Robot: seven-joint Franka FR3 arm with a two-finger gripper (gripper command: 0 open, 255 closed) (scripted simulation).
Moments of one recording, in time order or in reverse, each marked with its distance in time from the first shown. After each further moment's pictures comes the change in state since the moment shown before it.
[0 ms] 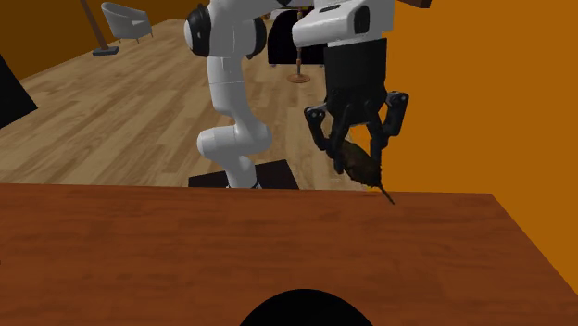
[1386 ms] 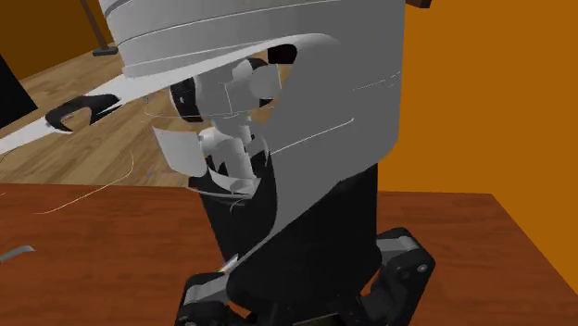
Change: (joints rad) arm -0.065 0.739 -0.091 0.928 -0.137 -0.220 -0.192
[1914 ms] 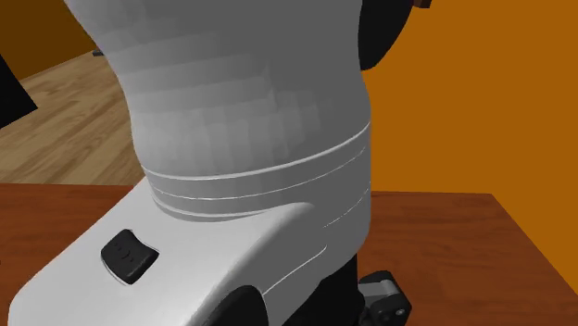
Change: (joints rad) arm -0.035 -0.092 -0.002 -0.254 0.027 0.162 -0.020
